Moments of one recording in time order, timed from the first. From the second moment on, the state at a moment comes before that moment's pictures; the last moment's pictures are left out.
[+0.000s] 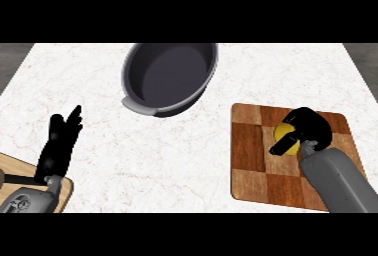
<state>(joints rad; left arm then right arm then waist) -0.12 0.46 -0.24 -1.42 0.15 0.37 0.34 -0.41 -0.37 0.29 -1.18 0.67 0.00 0.88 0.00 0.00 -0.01</state>
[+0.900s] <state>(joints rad) -0.11 0.45 -0.22 -1.43 0.13 0.36 0.35 -0.39 -0.46 0.36 -1.38 0.82 0.05 0.74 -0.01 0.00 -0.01</state>
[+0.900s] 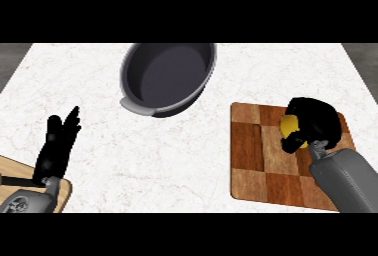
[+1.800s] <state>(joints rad) -0.11 0.47 -0.21 -1.43 0.12 0.34 0.36 -0.72 -0.42 0.29 -1.85 0.91 0.02 0.82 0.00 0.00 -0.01</state>
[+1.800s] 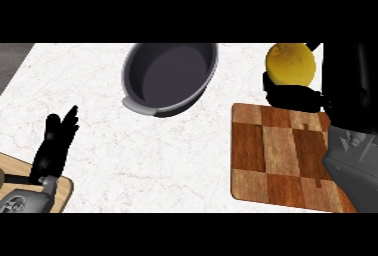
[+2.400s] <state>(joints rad) -0.13 0.45 -0.21 -1.43 0.11 0.32 0.36 -1.14 -0.19 0.24 -1.47 0.86 0.14 0.90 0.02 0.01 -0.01</state>
